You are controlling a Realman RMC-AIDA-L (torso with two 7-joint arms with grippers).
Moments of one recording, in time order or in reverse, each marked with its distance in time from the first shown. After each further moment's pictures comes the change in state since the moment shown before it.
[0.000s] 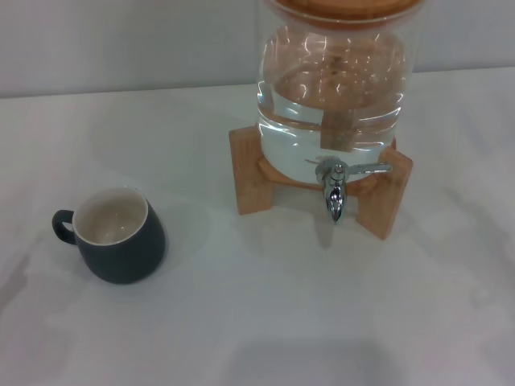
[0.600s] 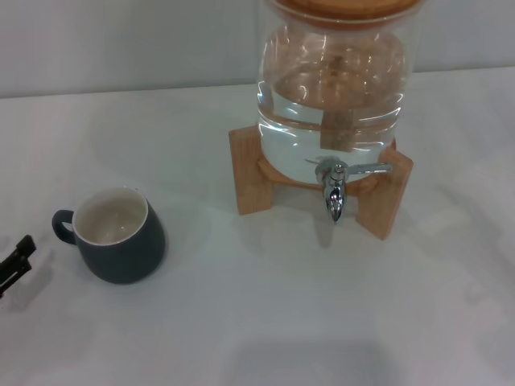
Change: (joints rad) left arm -0.047 -0.072 0.006 -0.013 0.049 0.138 0.098; right arm 0.019 -0.002 -0.010 -0.003 -0.002 -0.014 0.007
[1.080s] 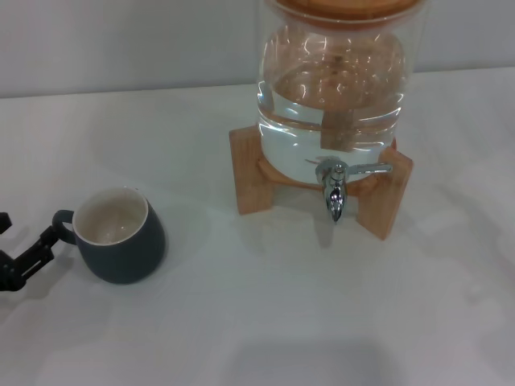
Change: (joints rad) left arm -0.069 -0.002 0.002 -0.060 0.012 0.042 0.020; right arm 0.002 0.000 -0.001 0.000 0.000 0.000 0.000
